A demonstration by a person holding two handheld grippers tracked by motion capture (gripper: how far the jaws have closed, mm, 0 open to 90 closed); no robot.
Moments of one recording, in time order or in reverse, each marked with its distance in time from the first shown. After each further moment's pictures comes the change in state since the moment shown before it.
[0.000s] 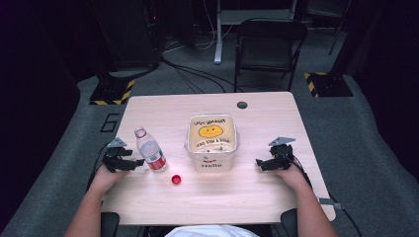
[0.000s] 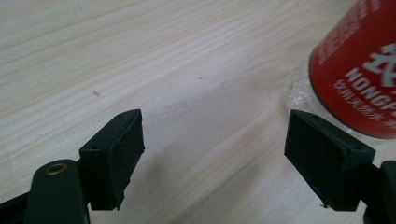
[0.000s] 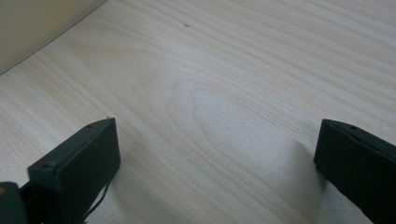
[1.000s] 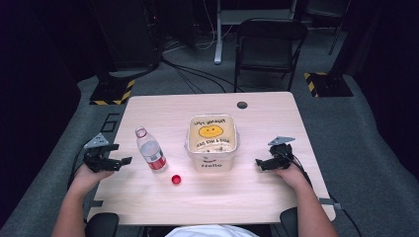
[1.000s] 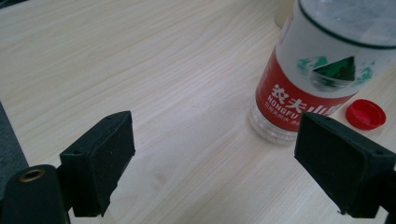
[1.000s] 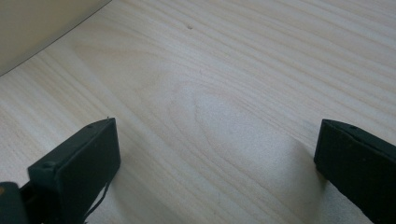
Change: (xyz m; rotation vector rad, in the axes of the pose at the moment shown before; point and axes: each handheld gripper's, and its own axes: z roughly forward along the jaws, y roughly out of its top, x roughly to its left) left arm -0.005 0.013 -0.065 -0.111 -0.008 0.092; right arm 0.000 0.002 0.001 0.000 0.014 -0.005
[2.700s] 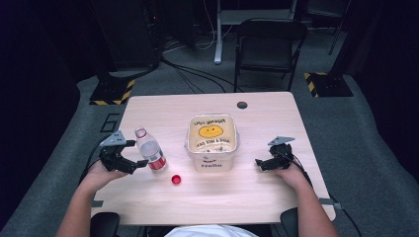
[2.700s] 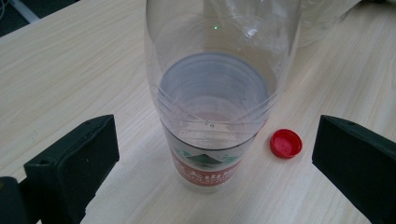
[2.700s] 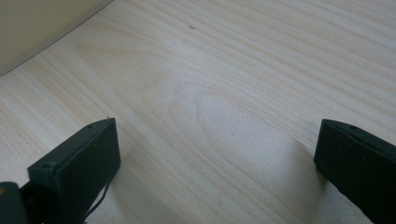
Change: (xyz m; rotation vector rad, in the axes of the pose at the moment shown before) left arm -0.052 0.044 0.012 0.001 -0.137 0.126; right arm -0.001 0.000 0.000 0.004 0.008 -0.013
